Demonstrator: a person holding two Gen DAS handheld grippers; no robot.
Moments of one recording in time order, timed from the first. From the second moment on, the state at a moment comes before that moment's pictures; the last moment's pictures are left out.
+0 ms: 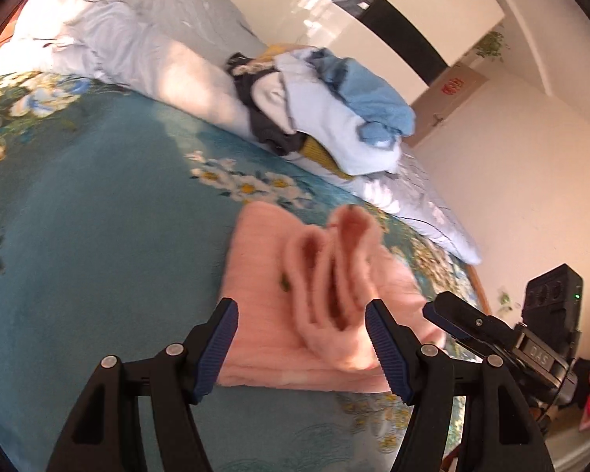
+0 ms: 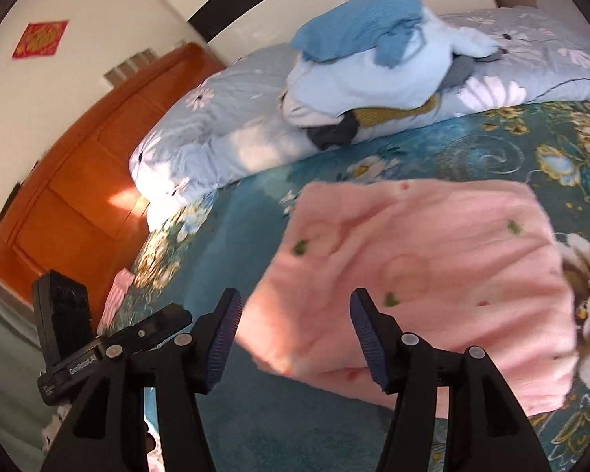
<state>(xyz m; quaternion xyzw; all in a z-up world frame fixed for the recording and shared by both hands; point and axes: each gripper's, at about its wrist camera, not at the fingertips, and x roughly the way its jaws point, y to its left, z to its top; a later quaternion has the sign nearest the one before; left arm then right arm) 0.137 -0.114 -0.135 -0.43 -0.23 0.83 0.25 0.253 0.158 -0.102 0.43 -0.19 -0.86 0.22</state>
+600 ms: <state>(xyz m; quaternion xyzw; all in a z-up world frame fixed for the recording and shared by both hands) 0.081 -0.030 -0.191 -0.52 -0.25 0.76 0.32 0.255 0.258 -0.140 0.44 -0.27 -0.84 0.14</state>
